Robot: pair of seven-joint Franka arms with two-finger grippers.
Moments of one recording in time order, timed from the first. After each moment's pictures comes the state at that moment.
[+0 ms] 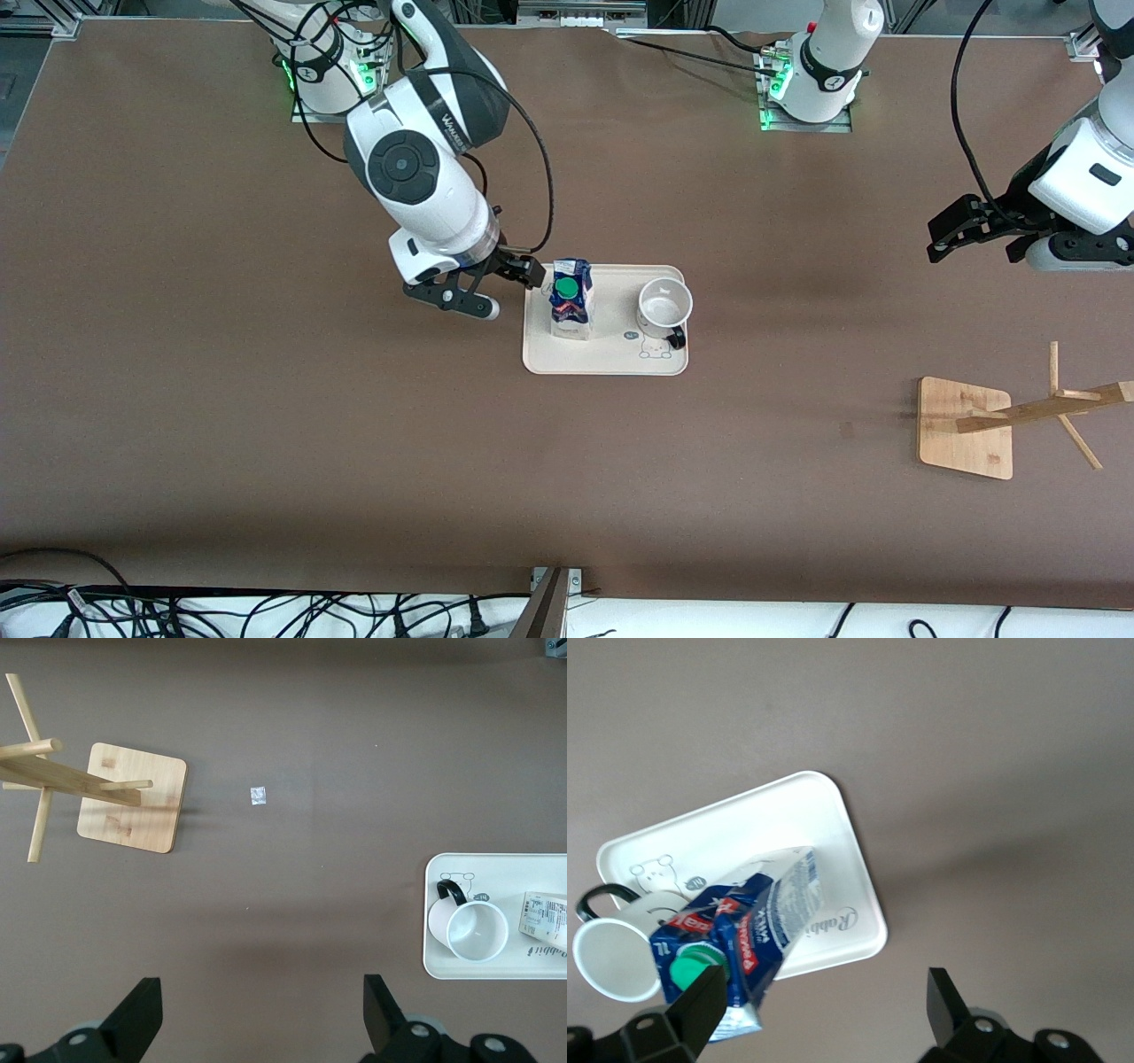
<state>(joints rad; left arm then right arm) -0.03 0.05 -0.05 -1.57 0.00 1.69 -0.11 0.65 0.46 -0.02 -1.51 0.19 2.00 0.91</state>
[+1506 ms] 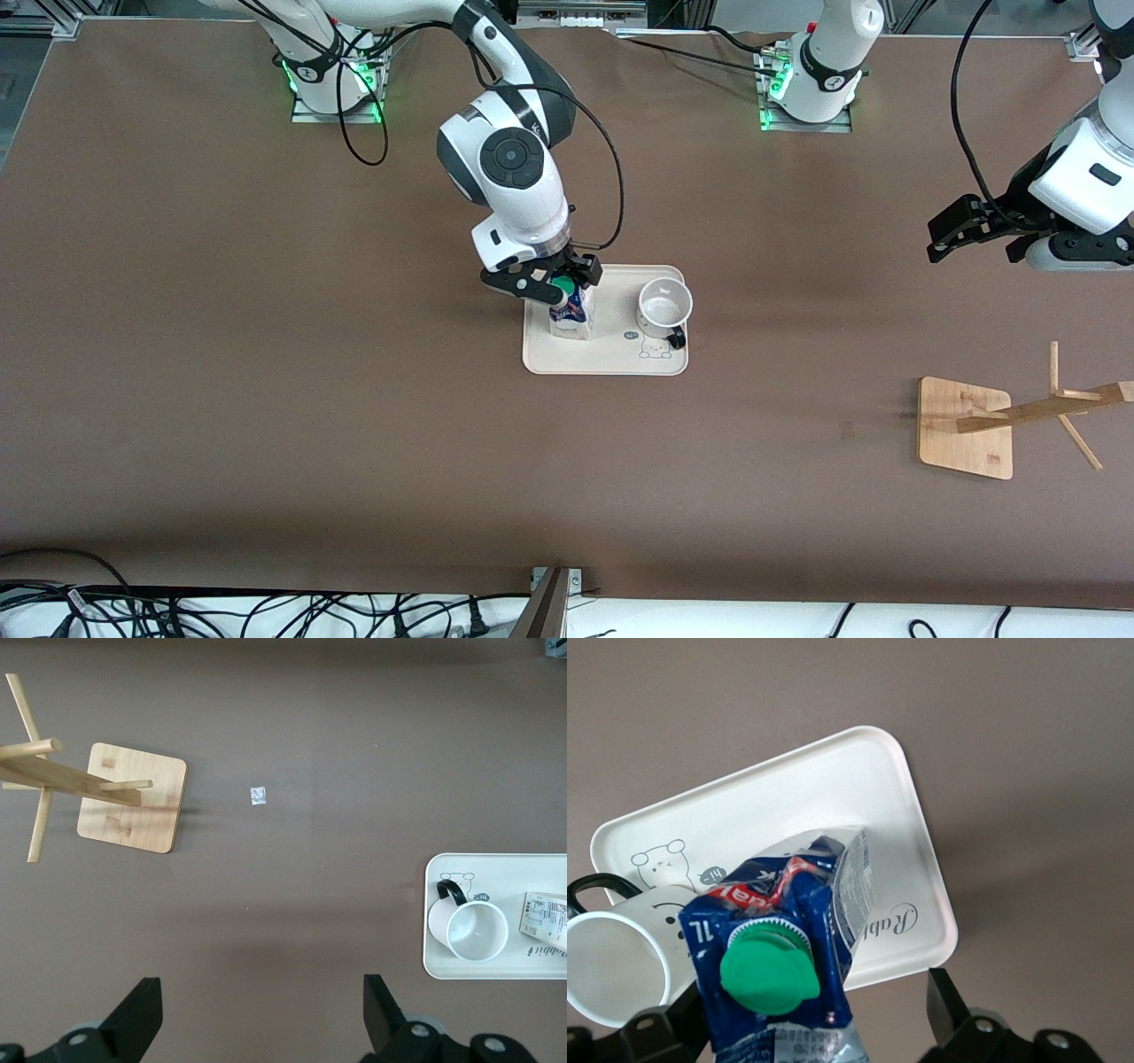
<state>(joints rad) -0.03 0.05 -0.05 -1.57 0.00 1.69 -0.11 0.78 0.58 -0.04 -1.49 0.12 2.15 1.03</state>
